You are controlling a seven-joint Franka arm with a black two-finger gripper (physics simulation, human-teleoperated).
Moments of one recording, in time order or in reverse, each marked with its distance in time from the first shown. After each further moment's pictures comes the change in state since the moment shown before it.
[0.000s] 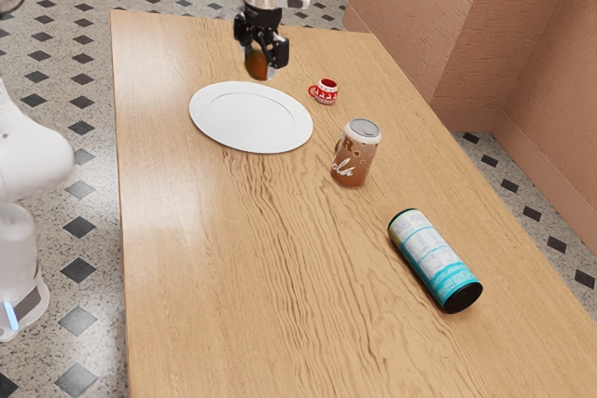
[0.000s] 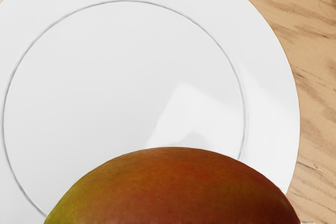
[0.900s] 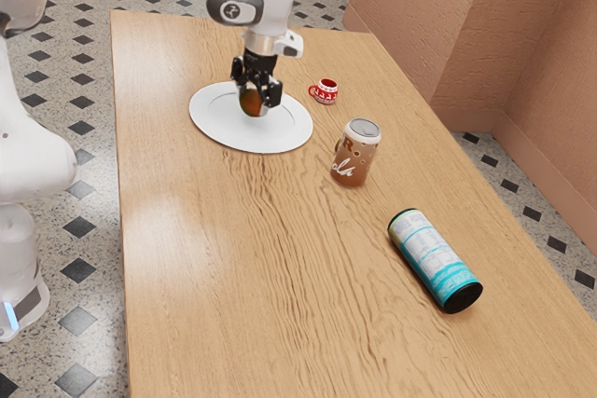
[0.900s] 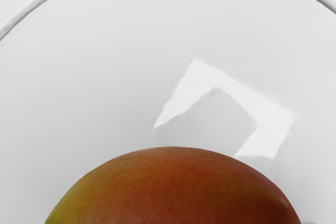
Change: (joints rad) arm -0.174 -0.084 0.321 0.005 0.143 0.108 0.002
